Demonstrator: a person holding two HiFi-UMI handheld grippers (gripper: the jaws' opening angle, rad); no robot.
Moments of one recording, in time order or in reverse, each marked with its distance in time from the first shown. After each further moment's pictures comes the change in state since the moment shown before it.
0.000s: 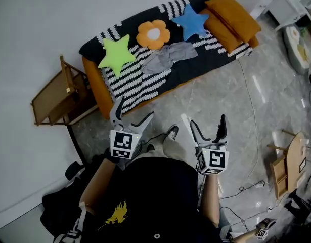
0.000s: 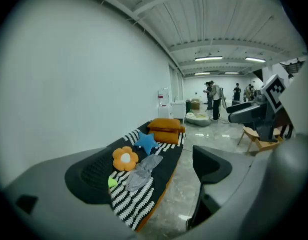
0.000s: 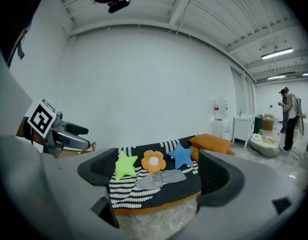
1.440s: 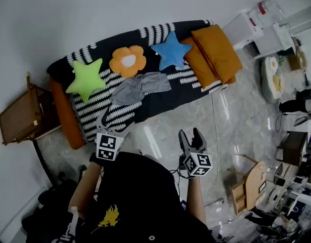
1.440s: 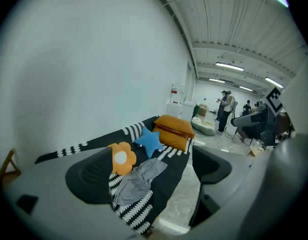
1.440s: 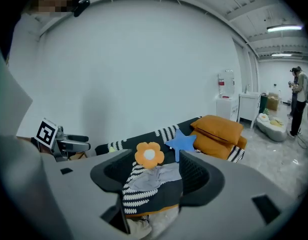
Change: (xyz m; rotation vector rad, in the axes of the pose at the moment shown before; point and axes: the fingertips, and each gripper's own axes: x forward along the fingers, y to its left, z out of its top) left arm 0.261 0.145 0.019 -0.219 0.058 -0.033; right arm 0.274 -0.103 0.027 0.132 0.212 0.036
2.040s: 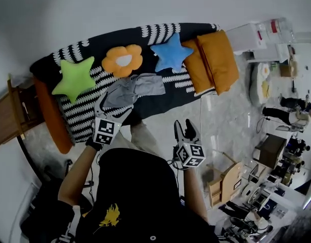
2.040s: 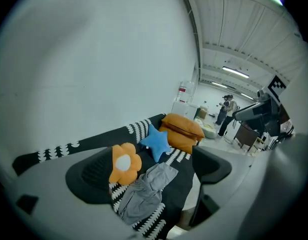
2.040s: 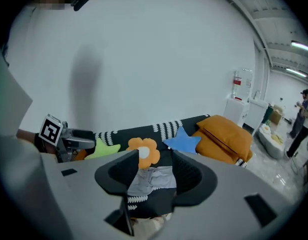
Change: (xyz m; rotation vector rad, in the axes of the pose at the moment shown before) left arm 0.155 0.151 0.010 -0.081 0.038 -0.043; right arm 0.202 0.029 0.060 -0.136 0.178 -0.041
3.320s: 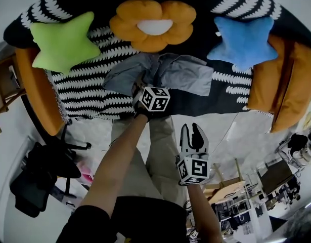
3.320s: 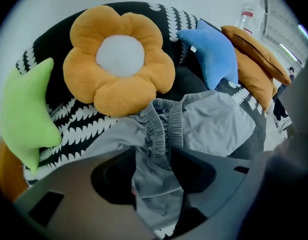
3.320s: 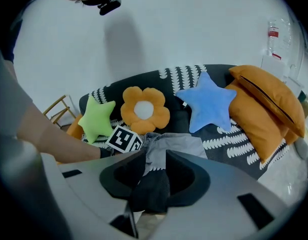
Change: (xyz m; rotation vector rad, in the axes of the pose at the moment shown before) left arm 0.419 0.065 -0.387 -0.259 0.599 0.455; right arm 0.327 -0.058 -0.222 -0.076 0.335 0.201
